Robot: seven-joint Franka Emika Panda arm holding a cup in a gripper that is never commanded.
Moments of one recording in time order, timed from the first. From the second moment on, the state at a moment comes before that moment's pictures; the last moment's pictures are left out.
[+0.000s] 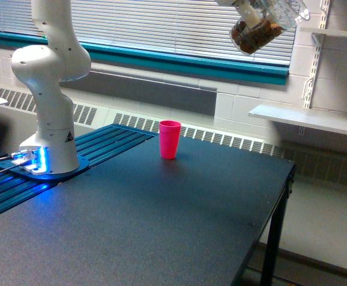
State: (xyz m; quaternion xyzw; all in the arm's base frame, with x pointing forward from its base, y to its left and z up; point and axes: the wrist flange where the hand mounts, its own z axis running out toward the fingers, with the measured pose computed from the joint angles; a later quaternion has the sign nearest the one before) arm 0.589 -0.145 0.586 -0.83 0.45 -0.32 0.11
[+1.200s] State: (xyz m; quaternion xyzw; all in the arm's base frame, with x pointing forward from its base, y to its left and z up) arm 0.597 -0.033 0.593 -0.84 0.44 -0.29 0.11
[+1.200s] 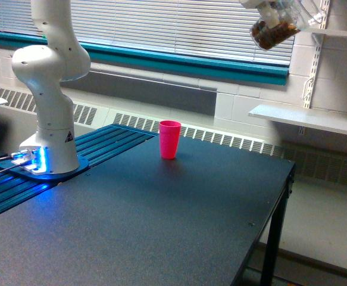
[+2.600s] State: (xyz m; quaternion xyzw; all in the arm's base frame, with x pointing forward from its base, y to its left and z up) arm 0.421 0.120 0.614 -0.88 0.39 -0.27 0.07
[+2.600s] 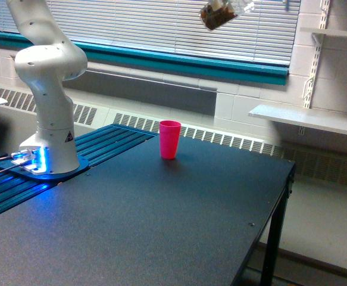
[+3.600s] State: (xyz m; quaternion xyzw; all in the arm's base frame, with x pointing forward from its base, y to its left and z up) arm 0.320 0.139 0.552 -0.89 0.41 -0.20 0.06
